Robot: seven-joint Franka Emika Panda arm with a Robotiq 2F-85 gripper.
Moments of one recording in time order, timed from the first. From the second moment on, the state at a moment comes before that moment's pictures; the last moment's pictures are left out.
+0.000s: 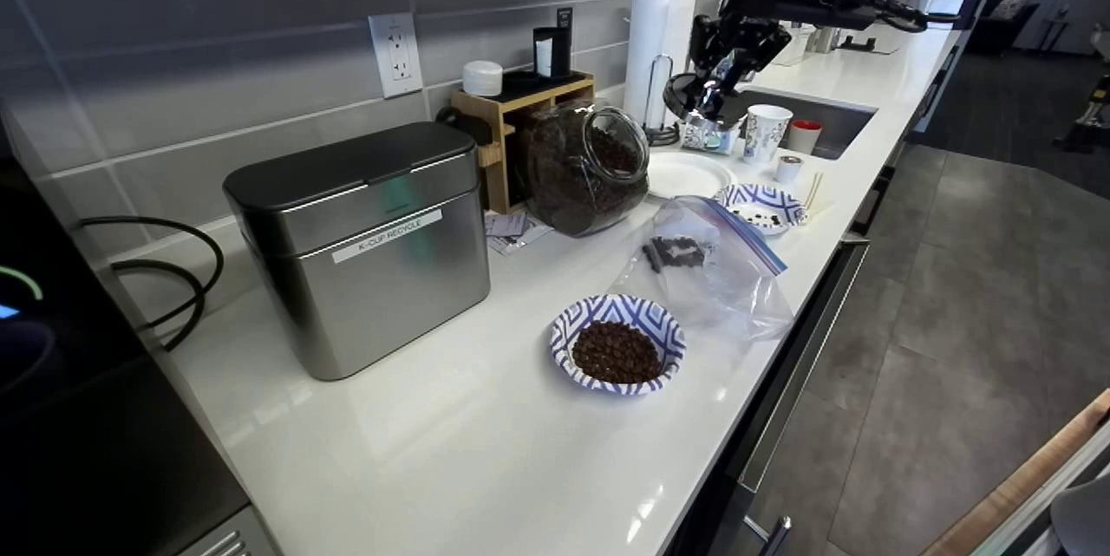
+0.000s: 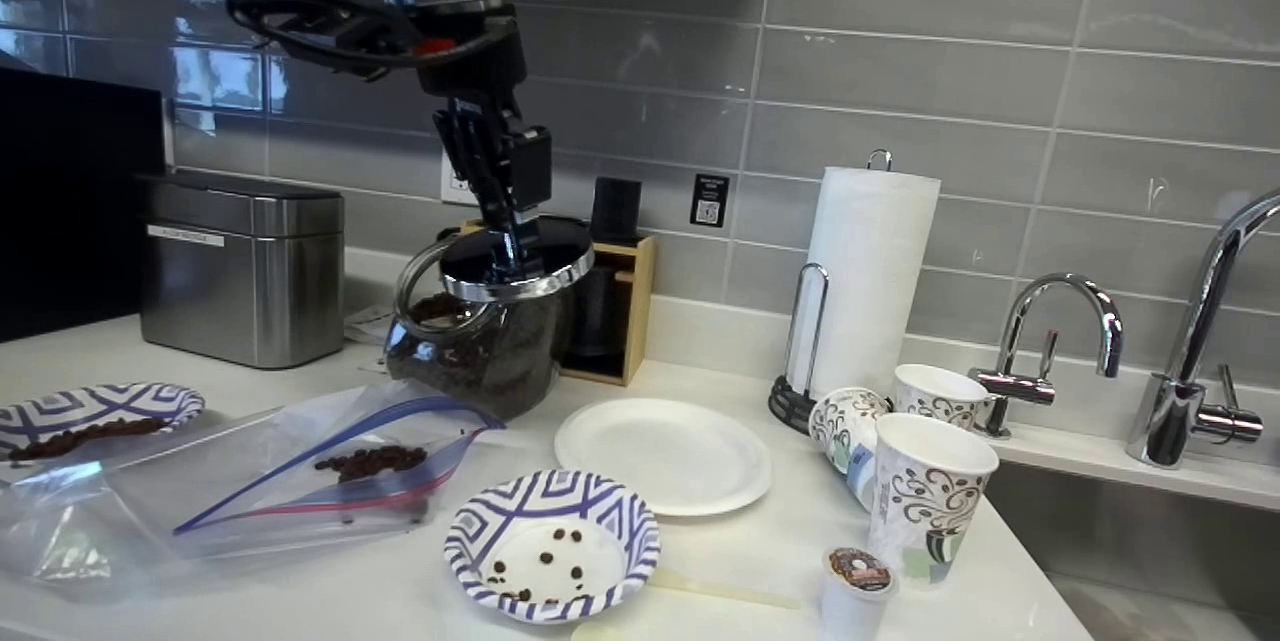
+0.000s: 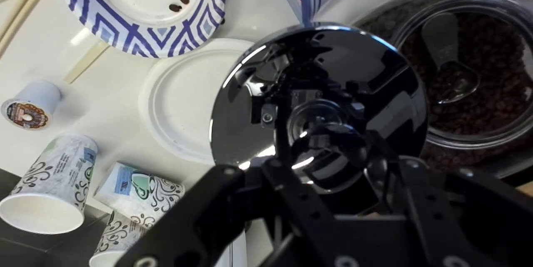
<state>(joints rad) 0.03 -0.18 0.08 -2.32 -0.05 2.57 0.38</state>
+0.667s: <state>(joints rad) 0.03 -0.21 0.09 -2.36 -0.07 2.60 0.40</state>
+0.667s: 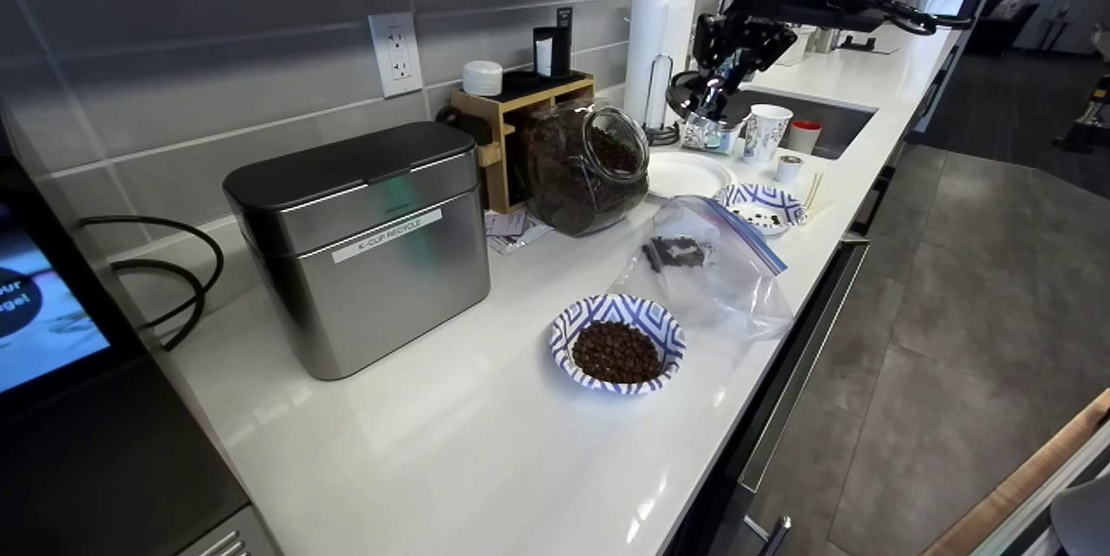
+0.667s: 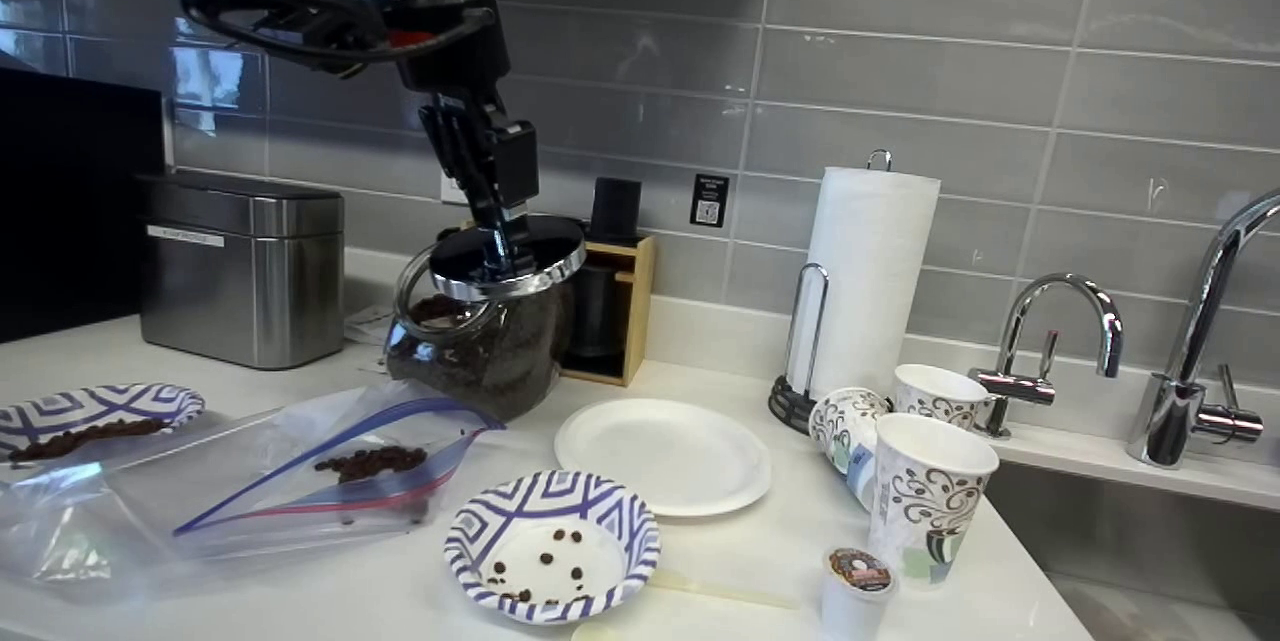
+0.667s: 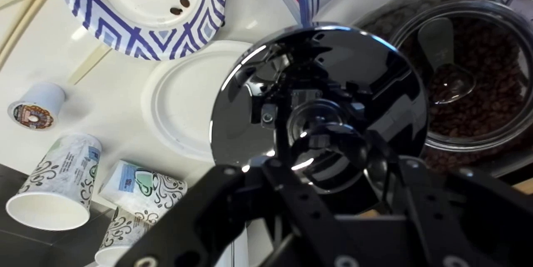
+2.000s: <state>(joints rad) 0.07 -0.28 0.11 -2.46 0.11 2.71 0.15</state>
